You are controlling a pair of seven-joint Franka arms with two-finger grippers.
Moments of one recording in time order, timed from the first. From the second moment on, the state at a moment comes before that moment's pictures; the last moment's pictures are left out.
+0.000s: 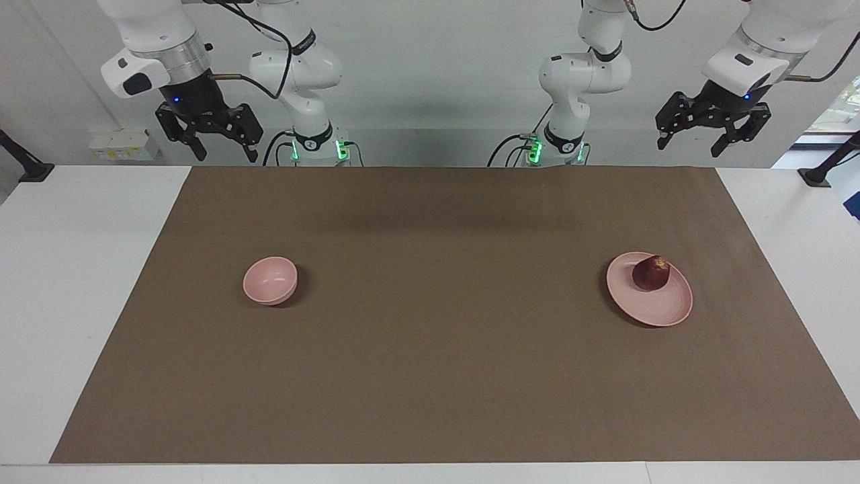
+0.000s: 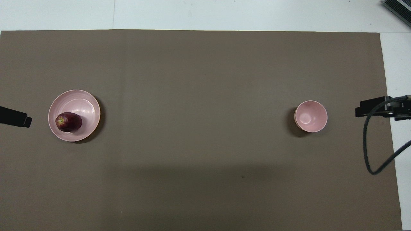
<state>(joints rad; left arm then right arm) -0.03 -0.03 -0.03 -1.43 -0.01 1.35 0.18 0.07 -0.08 -0.06 -1.57 0.03 1.52 0.11</state>
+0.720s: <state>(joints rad) -0.03 -0.03 -0.03 -1.43 -0.01 1.35 0.18 0.07 -0.08 -0.06 -1.57 0.05 1.53 0.11</state>
